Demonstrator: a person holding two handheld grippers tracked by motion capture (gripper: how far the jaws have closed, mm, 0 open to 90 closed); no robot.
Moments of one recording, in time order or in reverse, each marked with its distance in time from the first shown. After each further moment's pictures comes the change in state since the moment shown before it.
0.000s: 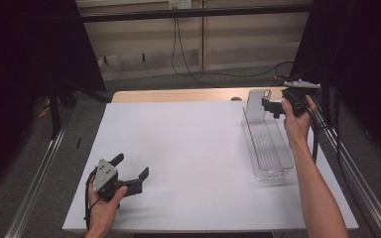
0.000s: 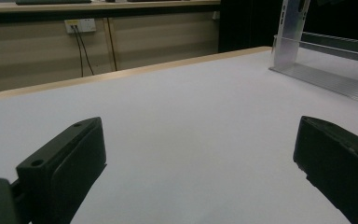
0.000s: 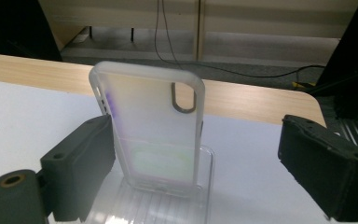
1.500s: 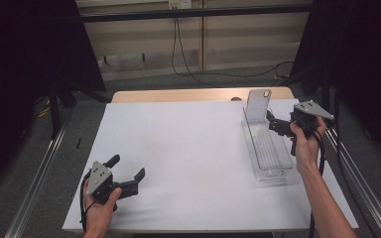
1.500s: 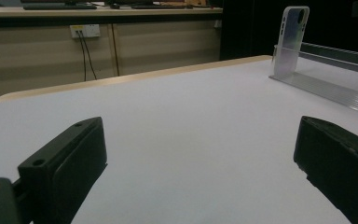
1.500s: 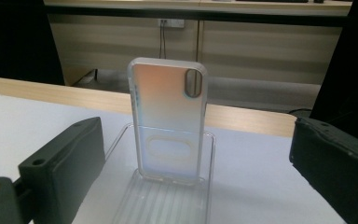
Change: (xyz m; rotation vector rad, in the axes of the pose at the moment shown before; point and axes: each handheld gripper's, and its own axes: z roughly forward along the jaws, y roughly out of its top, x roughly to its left) left arm 0.003 0.000 -0.011 -0.032 0.007 -0.019; right arm 0.011 -0.048 -0.050 -0.229 -0.005 -0.021
